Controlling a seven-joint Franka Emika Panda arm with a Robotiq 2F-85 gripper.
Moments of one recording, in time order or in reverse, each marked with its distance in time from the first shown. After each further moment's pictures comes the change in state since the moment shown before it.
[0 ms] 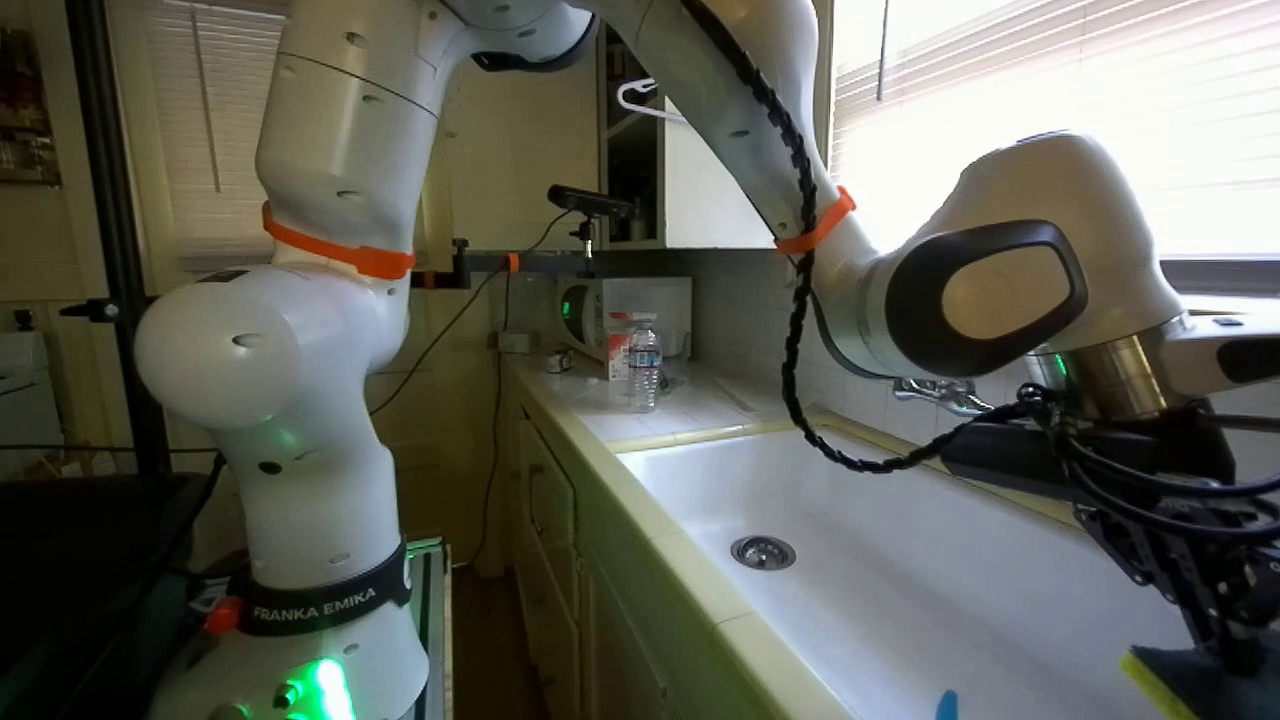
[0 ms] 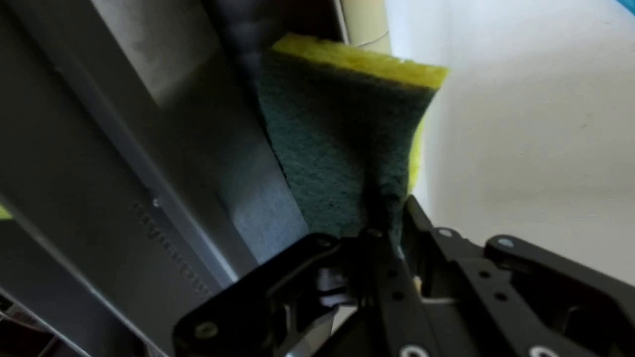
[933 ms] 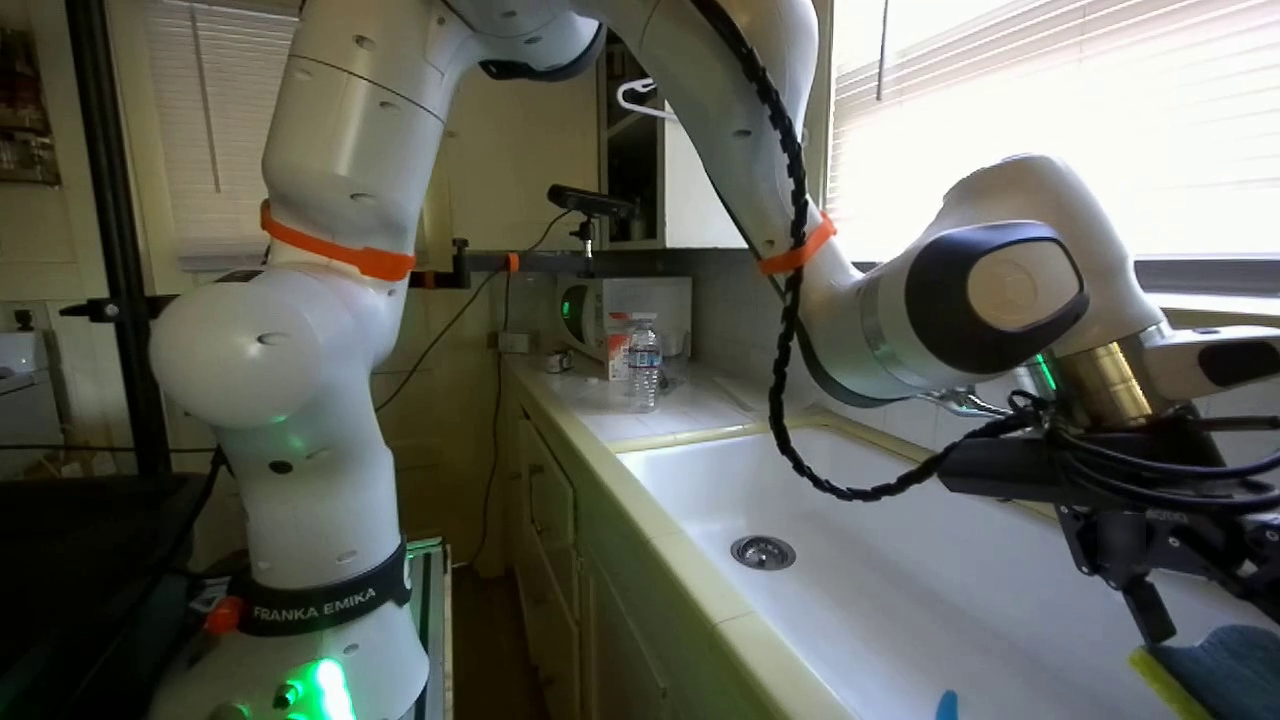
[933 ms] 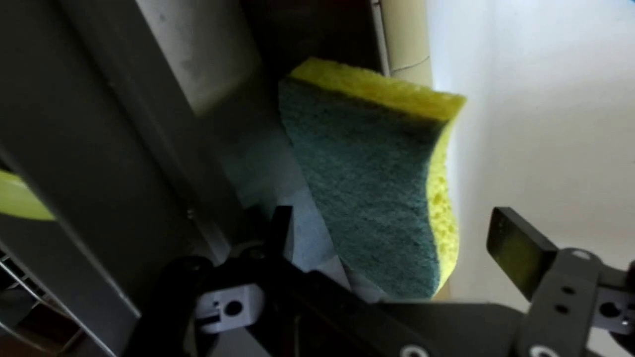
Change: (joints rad) arm 0.099 0.023 -0.122 0.002 -0.254 -0.002 0.201
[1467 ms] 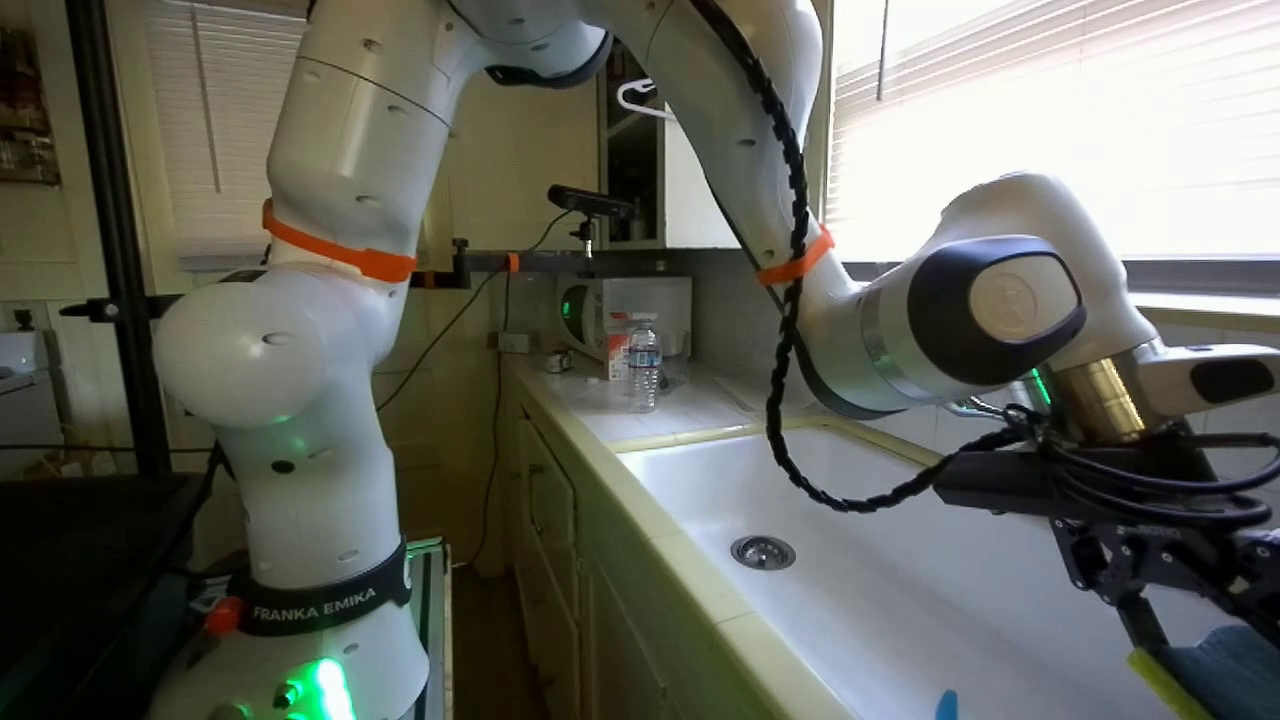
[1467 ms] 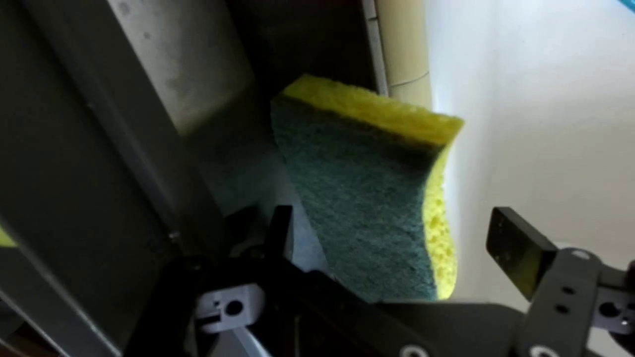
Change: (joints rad) arm 0.019 0.022 -0.018 0.001 -0.027 0.000 0.030
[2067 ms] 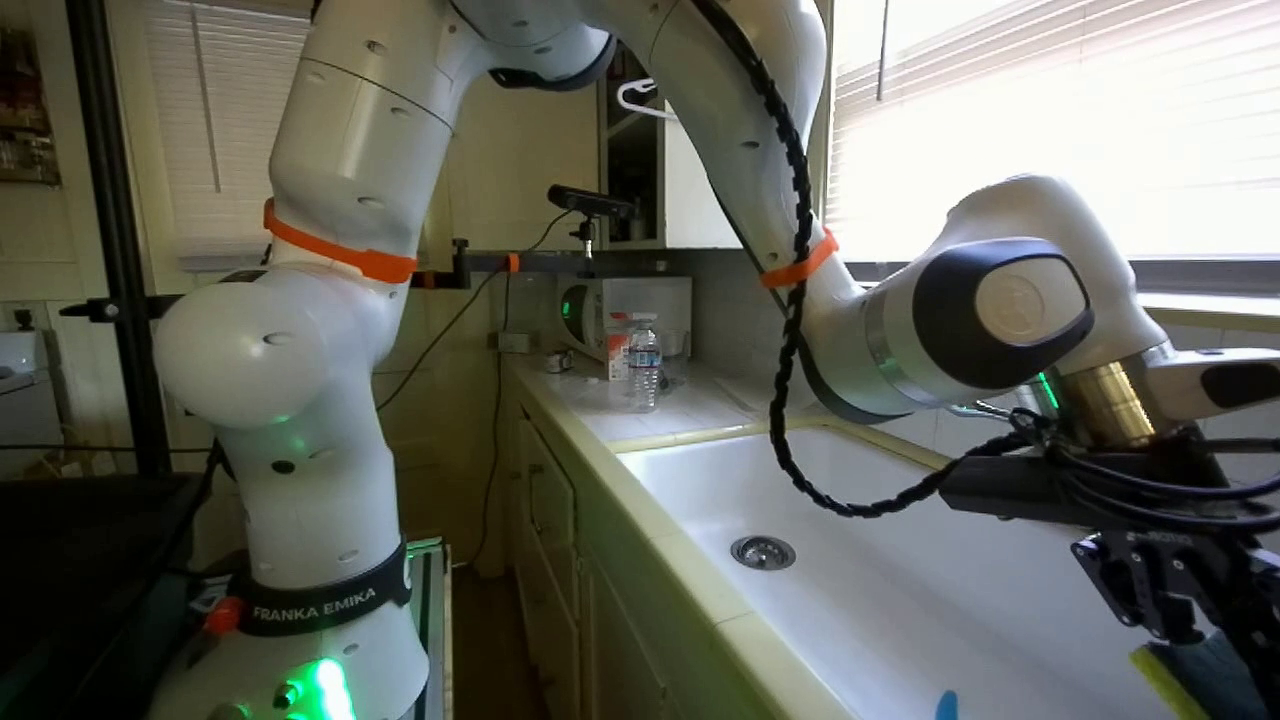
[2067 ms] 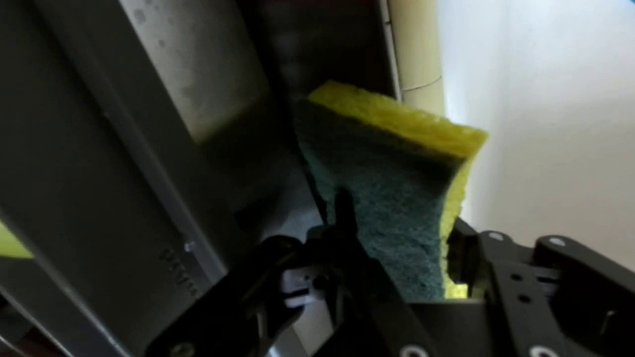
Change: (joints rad) arm 0.003 0.010 -0.014 0.009 0.000 0.000 0.003
